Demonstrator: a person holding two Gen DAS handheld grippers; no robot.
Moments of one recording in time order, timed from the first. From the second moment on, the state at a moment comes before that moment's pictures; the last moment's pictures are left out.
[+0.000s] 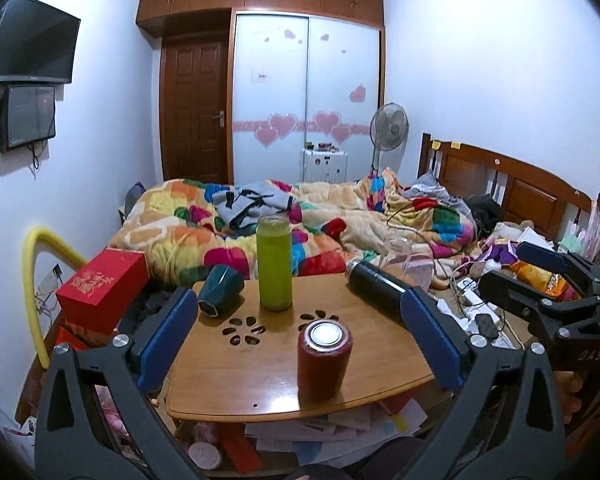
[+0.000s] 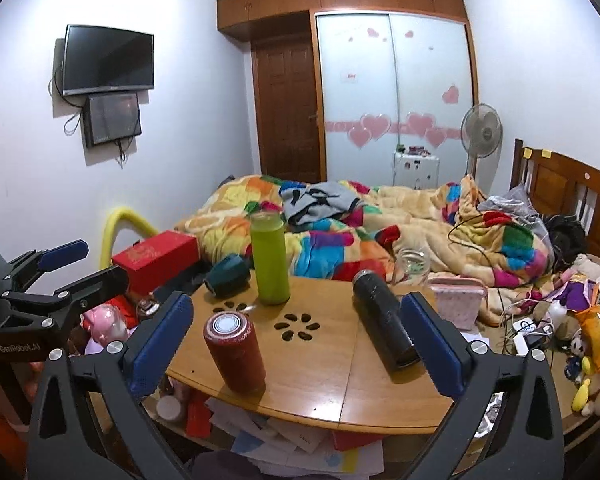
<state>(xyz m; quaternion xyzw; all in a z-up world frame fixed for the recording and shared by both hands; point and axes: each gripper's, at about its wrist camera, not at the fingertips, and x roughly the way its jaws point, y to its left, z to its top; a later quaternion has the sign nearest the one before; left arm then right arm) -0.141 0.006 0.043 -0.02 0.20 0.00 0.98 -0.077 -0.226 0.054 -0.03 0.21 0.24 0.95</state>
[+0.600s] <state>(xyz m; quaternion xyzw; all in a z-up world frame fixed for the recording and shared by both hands) -0.162 0.005 0.058 -0.04 0.17 0.00 0.98 -0.090 -0.231 0.068 -0.02 0.19 0.22 0.96</state>
